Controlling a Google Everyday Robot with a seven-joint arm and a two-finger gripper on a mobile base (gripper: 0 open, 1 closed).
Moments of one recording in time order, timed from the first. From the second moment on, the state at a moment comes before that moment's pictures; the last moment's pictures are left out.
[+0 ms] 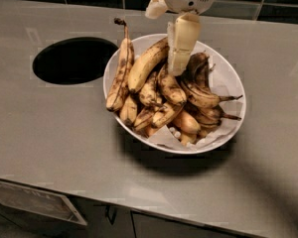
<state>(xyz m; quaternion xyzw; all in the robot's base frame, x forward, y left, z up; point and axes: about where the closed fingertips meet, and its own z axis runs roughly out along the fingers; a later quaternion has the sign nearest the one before) 0.543 -0.018 0.998 -0.79 0.58 0.06 0.19</state>
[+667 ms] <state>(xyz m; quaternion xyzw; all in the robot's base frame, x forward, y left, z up) 0.531 -0.028 1.010 -0.79 0.58 0.05 0.17</state>
